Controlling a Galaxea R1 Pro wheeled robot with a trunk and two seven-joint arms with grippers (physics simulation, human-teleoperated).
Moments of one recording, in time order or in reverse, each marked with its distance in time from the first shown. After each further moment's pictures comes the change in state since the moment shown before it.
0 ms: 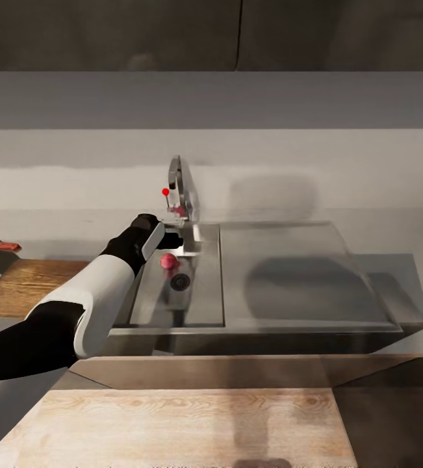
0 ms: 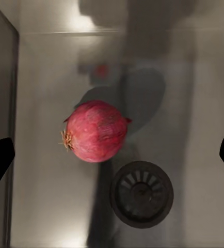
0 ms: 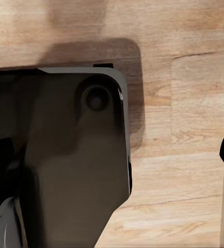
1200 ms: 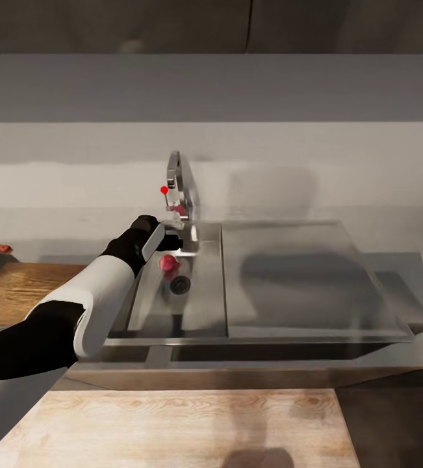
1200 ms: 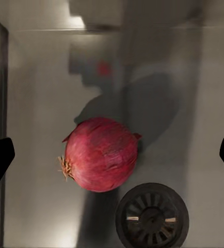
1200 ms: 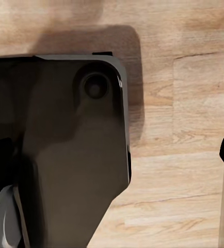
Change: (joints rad) left arm 0.000 0.001 -0.001 0.015 0.003 0.000 -0.001; right arm 0.000 0.000 0.000 0.000 0.000 0.000 0.000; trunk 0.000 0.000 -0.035
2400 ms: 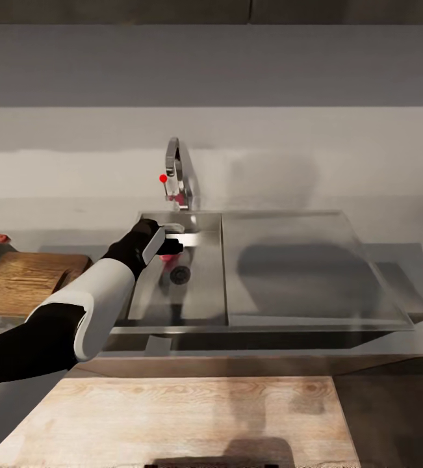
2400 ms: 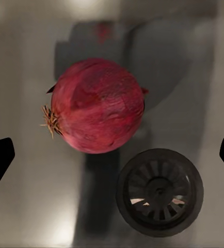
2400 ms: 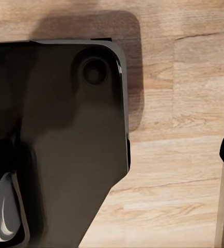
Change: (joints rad) left arm 0.013 0.000 0.000 0.012 0.000 -0.002 -0.001; right arm 0.000 0.000 0.000 0.000 0.000 0.000 0.000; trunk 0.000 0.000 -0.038
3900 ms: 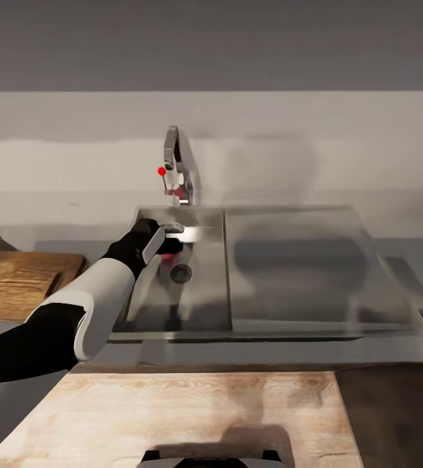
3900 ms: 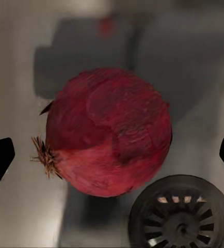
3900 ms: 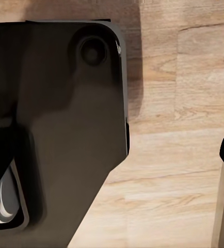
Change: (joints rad) left arm 0.000 0.000 0.000 -0.006 0.000 0.000 0.000; right arm 0.000 0.000 0.000 0.000 0.000 0.000 0.000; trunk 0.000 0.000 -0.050
